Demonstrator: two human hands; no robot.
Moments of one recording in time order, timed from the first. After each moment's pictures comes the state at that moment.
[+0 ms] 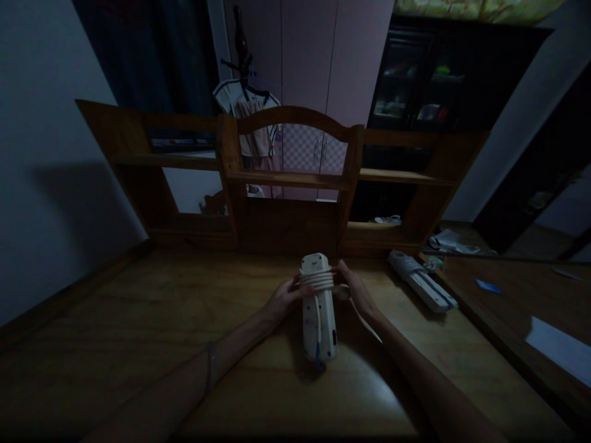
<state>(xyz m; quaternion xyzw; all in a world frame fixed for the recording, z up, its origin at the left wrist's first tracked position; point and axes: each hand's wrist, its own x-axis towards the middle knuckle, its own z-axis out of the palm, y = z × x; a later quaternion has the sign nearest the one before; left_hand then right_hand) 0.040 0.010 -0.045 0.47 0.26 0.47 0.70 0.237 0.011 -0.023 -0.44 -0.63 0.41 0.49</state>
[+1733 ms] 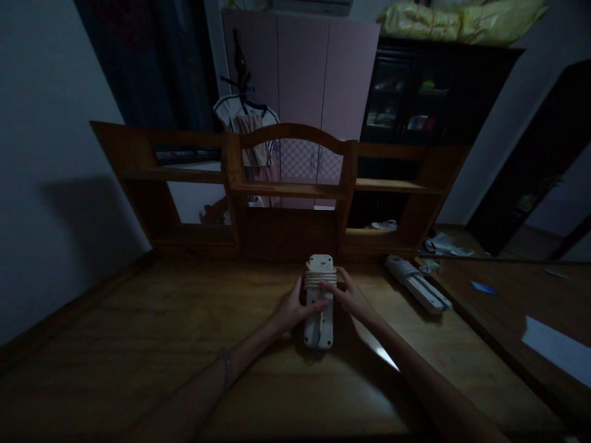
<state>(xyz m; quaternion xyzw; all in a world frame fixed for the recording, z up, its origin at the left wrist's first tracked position) 0.040 0.002 -0.037 0.66 0.33 0.44 0.51 0.222 0.000 -0.010 -0.48 -0.64 0.36 0.48</state>
